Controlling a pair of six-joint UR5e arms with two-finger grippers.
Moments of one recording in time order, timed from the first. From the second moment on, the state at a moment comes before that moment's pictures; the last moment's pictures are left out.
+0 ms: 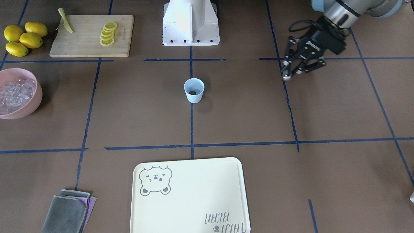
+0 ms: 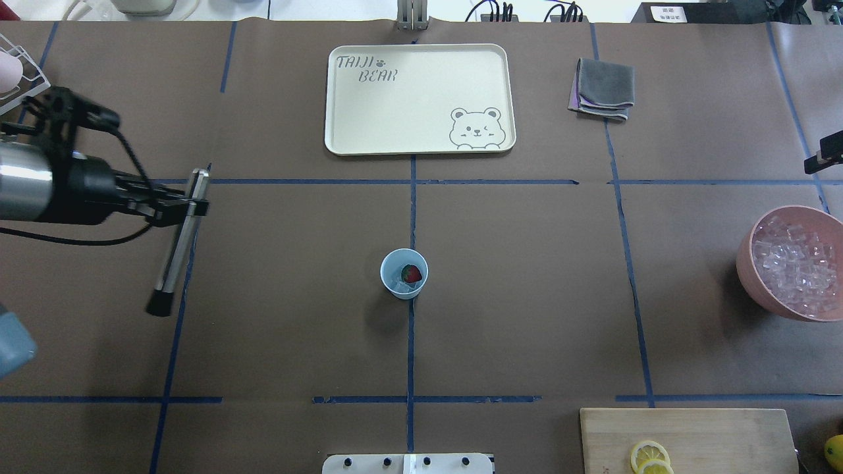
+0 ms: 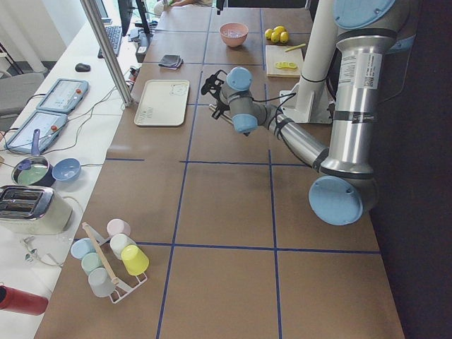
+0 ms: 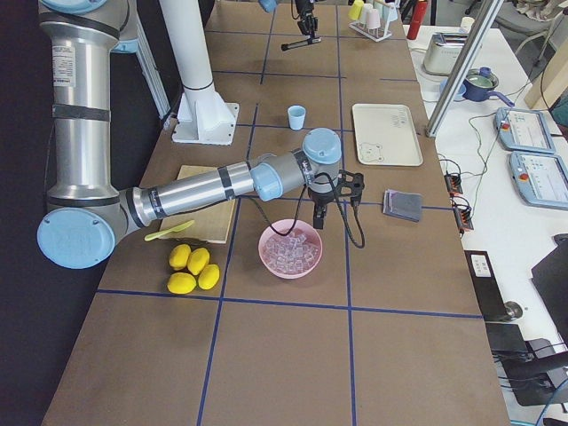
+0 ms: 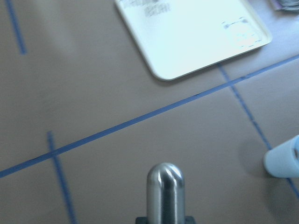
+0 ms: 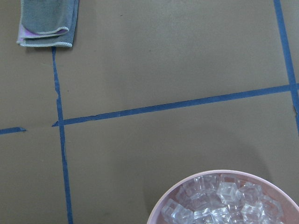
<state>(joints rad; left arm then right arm) -0.76 -1.74 -2.08 -2.22 -2.00 -0.75 1.33 -1.62 1.91 -1.42 2.40 0.64</state>
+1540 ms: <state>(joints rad) -0.35 -2.11 -1.74 -2.75 -1.21 -0.47 1.43 -1.67 1.92 -1.42 2.45 0.50</state>
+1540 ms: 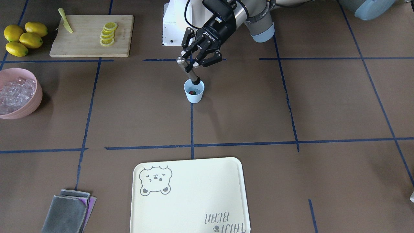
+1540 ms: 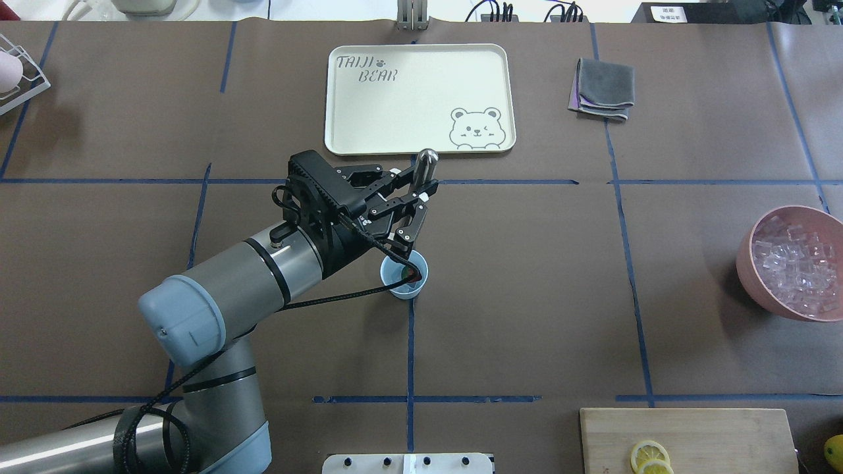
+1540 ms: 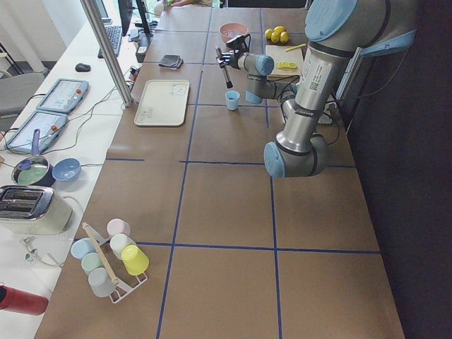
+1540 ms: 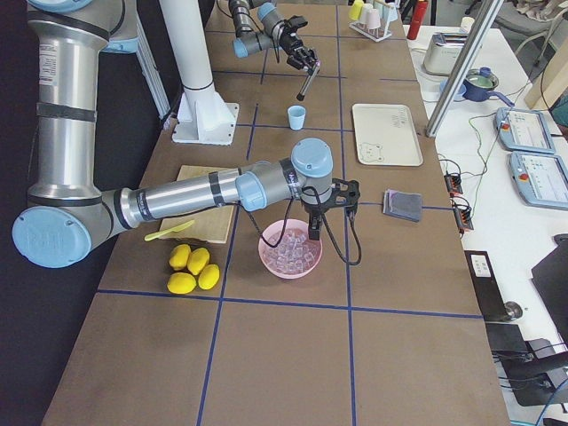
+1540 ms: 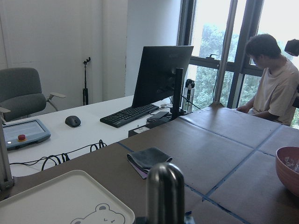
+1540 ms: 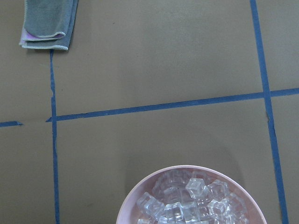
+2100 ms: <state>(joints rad) -0.32 -2.11 -1.68 -2.77 -1.20 -0.45 1.43 -1.67 1.92 -1.42 2.45 0.50</state>
